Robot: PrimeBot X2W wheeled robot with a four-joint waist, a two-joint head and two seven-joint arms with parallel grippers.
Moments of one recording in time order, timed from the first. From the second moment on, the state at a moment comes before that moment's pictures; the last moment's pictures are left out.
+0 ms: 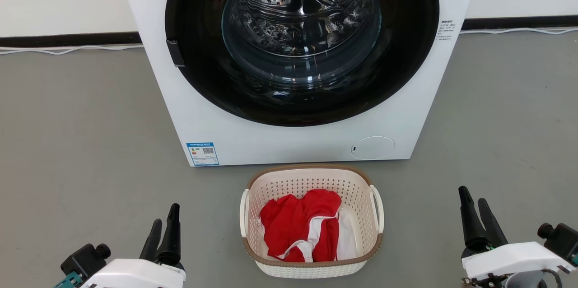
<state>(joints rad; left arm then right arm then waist) -0.02 0.03 0.01 0.29 -0.91 -0.09 -0.07 -0.02 -0.09 -0.05 0.26 0.82 0.12 -0.07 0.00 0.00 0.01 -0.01</state>
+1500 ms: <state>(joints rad) -0.02 0.04 -0.03 0.27 -0.25 -0.09 -0.20 -0.03 -0.14 -0.03 0.33 0.26 0.12 -0.20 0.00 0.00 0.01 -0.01</state>
